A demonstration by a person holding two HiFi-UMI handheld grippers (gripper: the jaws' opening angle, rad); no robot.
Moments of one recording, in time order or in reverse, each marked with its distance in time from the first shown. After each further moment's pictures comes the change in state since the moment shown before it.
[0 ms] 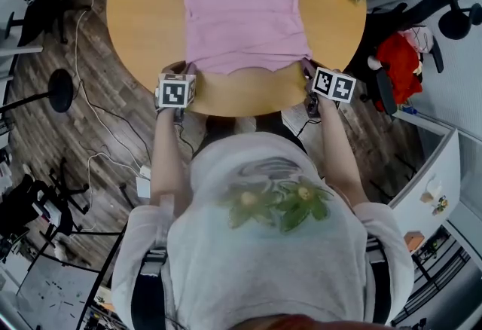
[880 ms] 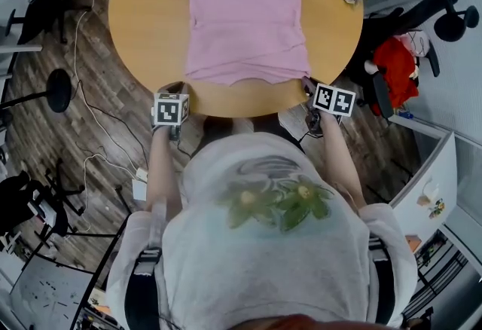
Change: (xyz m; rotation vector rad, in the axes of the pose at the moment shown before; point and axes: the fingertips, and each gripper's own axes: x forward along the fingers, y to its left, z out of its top) left arm -0.021 -0.005 -0.065 -0.055 0.072 -0.010; right arm -0.030 -0.008 -0.043 0.023 0.100 -0.008
